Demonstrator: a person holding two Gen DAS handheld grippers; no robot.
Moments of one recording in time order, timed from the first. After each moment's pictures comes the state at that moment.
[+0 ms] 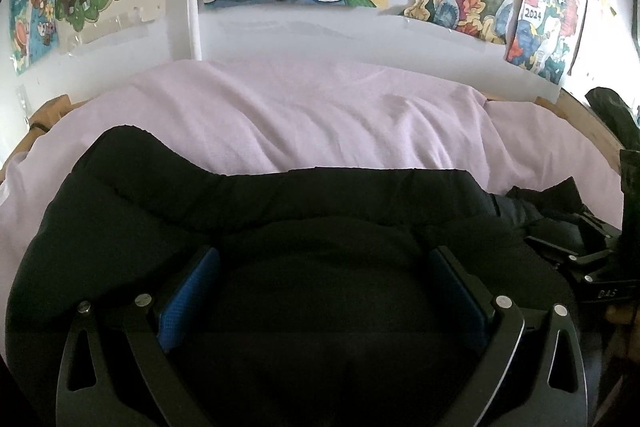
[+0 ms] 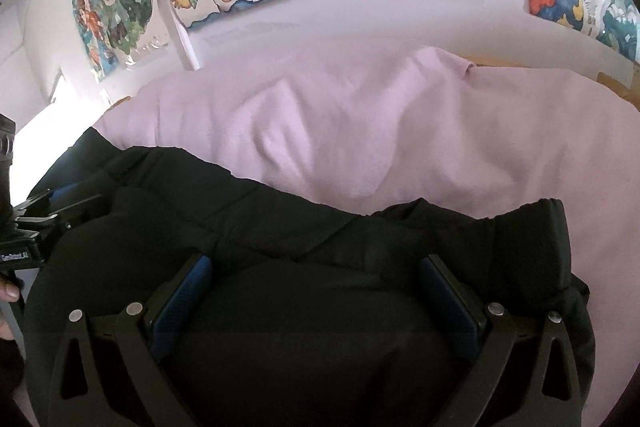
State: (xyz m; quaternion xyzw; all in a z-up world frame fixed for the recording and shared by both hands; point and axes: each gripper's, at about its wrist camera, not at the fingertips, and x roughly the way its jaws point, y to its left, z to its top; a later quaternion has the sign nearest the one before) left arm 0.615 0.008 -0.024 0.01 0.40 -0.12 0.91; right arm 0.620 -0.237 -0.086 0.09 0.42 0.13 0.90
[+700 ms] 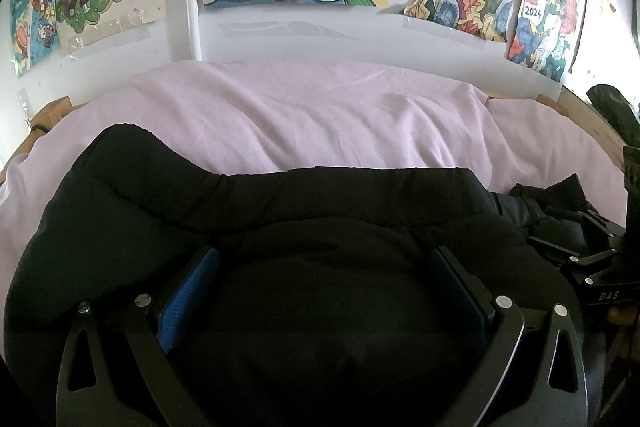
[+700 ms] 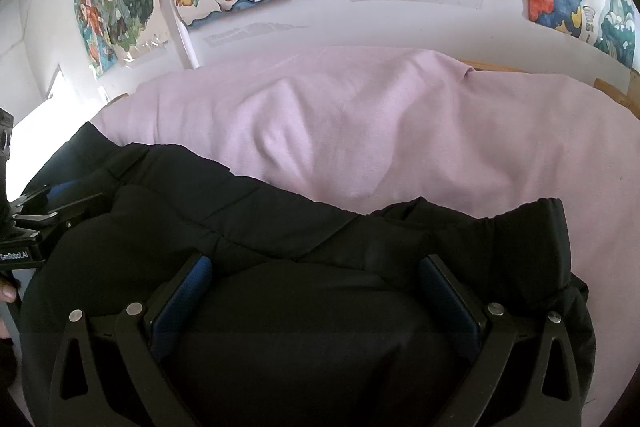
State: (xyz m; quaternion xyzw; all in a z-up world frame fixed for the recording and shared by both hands) left arm 0.617 0.006 -0.027 0.01 0.40 -0.12 0.91; right arm 0.620 -0.233 -0.089 0.07 0.41 0.13 0.90
